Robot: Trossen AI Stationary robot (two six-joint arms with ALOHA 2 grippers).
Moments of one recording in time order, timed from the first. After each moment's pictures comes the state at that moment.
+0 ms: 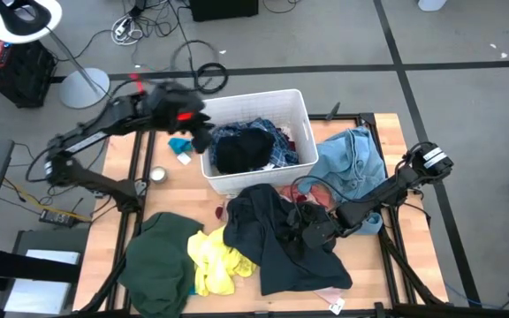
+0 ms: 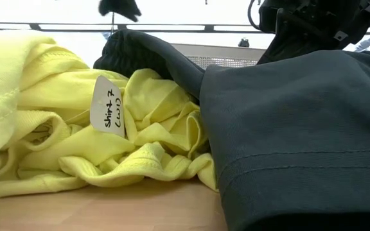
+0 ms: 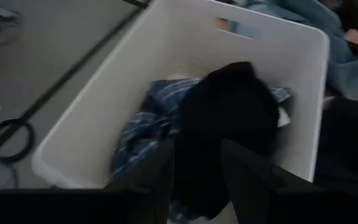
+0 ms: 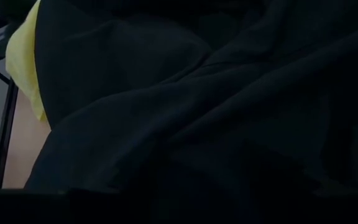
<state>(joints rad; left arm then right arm) 0.35 1.24 1.56 -0.99 -0.17 -0.16 0.50 1.58 0.80 0.05 0.47 0.75</state>
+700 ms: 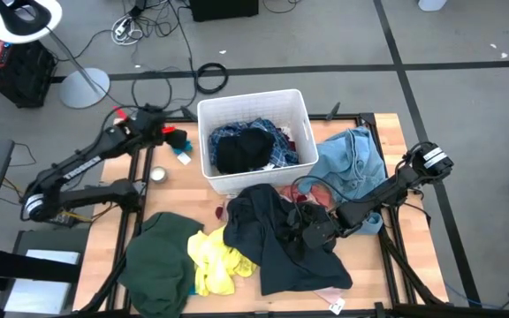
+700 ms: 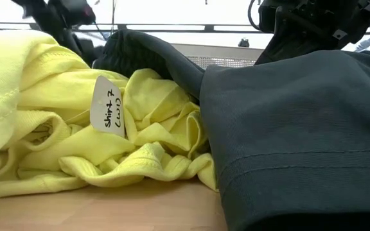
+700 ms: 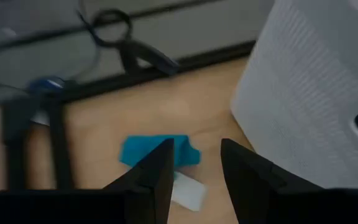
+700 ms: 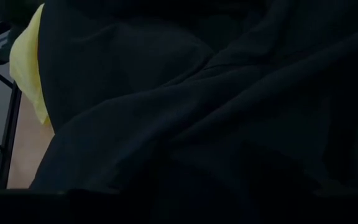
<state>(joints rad) 0.75 0.90 0.79 -0.72 -0.25 -0.43 0.50 1.58 0.80 0.06 0.47 0.76</state>
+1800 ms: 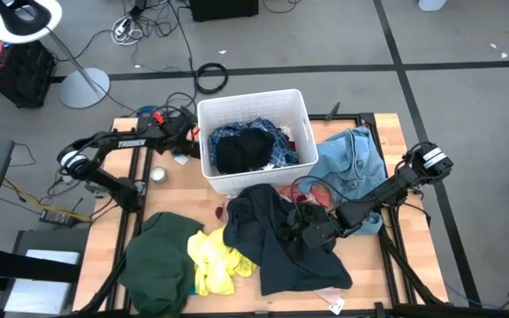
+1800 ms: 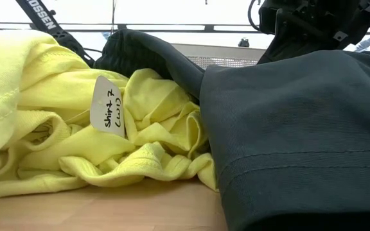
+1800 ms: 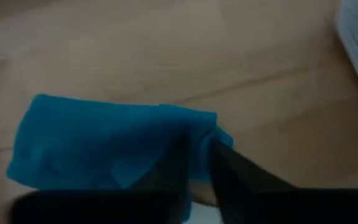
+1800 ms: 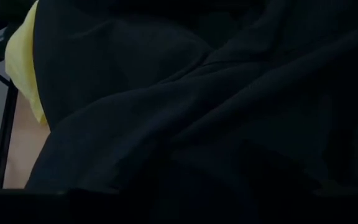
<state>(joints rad) 0.82 1.45 0.65 -0.36 -0.17 -0.42 0.50 1.58 0.80 0.05 0.47 0.76</state>
